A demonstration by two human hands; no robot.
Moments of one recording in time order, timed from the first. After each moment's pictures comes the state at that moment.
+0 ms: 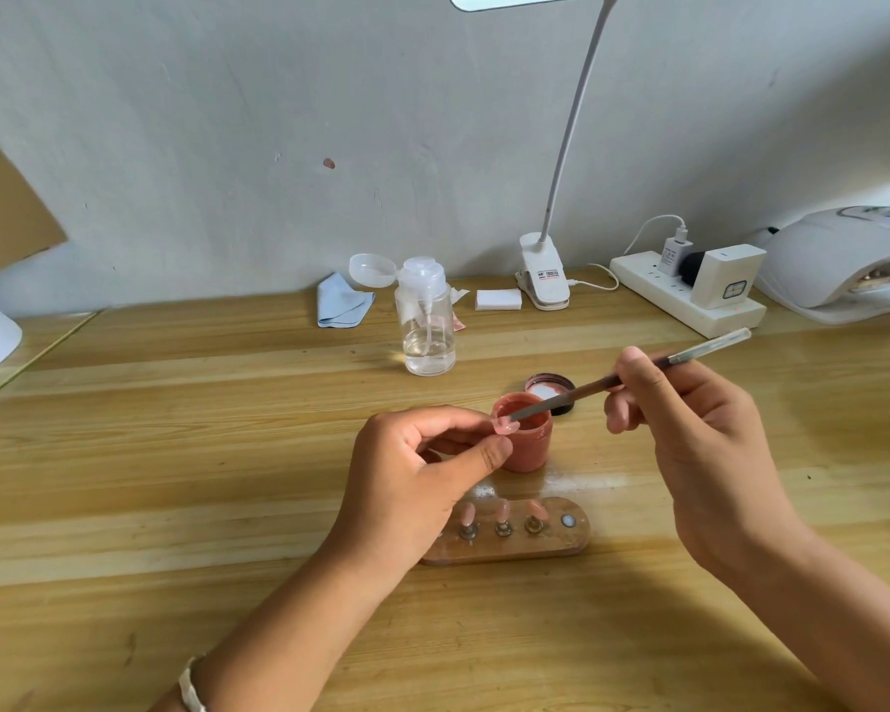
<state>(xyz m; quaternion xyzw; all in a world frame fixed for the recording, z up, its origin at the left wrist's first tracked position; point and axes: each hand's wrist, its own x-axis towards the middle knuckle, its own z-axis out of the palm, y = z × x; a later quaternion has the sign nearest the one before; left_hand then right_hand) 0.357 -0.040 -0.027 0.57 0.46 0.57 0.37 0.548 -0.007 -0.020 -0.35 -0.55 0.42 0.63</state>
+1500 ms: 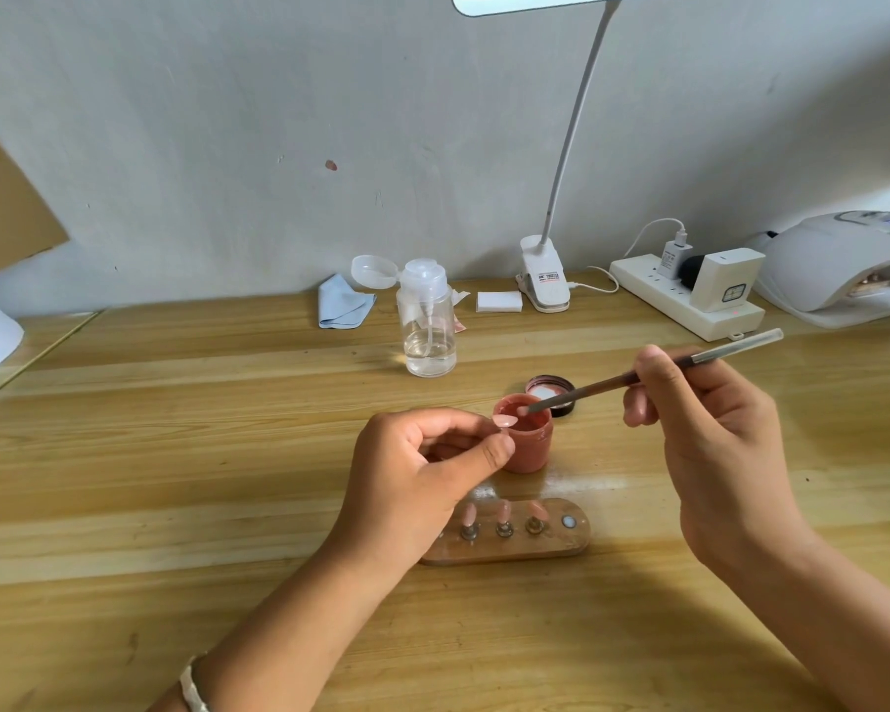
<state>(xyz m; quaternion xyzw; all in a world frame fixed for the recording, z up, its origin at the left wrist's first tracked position) 0.356 -0.039 -0.028 0.56 0.47 0.57 0.38 0.551 -0.004 -0.022 -0.35 -0.52 0.39 0.68</state>
